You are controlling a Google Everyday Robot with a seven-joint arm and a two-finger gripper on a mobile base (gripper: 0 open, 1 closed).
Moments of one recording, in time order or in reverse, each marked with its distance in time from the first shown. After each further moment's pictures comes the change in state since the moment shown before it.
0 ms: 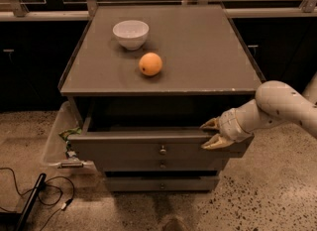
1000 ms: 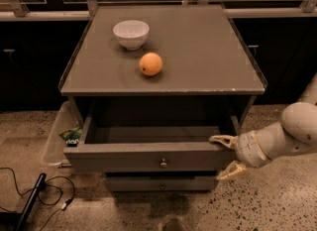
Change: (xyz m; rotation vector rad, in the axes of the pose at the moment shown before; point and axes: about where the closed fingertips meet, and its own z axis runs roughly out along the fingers) arm 0.000 0.084 -0.027 -0.040 -0.066 0.006
